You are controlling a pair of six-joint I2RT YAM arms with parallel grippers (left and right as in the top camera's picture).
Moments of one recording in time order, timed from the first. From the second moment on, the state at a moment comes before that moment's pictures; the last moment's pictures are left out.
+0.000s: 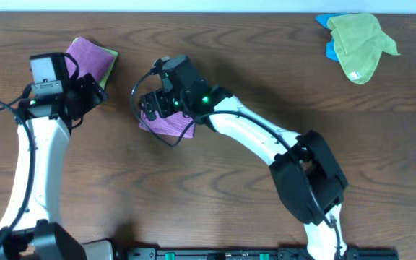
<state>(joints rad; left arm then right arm) 0.18 1.47 1.19 -0.71 0.00 -0.46 0.72 2.11 1.61 -0.28 -0.24 0.35</state>
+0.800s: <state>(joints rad) 0.20 1.43 1.12 -0.79 0.28 -0.56 0.47 1.57 1.45 -0.85 -0.09 0.25</state>
